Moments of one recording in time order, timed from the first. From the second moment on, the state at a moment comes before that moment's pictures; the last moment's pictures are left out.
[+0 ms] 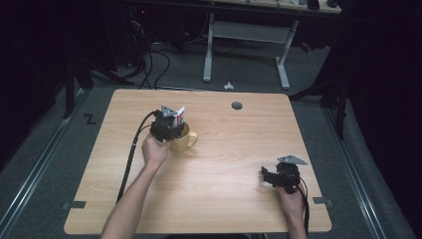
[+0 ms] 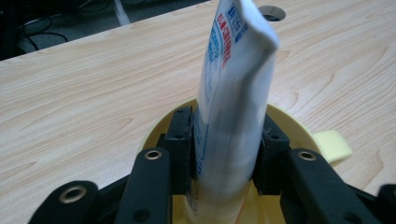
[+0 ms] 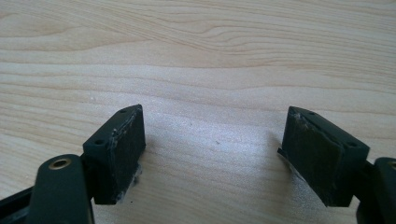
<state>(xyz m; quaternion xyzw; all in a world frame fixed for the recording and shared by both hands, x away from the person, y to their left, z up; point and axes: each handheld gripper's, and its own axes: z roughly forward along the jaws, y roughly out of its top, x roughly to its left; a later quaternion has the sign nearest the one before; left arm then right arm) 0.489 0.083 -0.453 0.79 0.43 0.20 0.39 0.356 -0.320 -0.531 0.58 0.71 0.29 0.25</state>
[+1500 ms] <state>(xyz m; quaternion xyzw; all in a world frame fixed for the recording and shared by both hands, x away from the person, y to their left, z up) 0.475 0.095 -0.444 0.78 0.43 0.22 0.40 0.356 -0.320 -0.531 0.58 0.72 0.29 0.25</state>
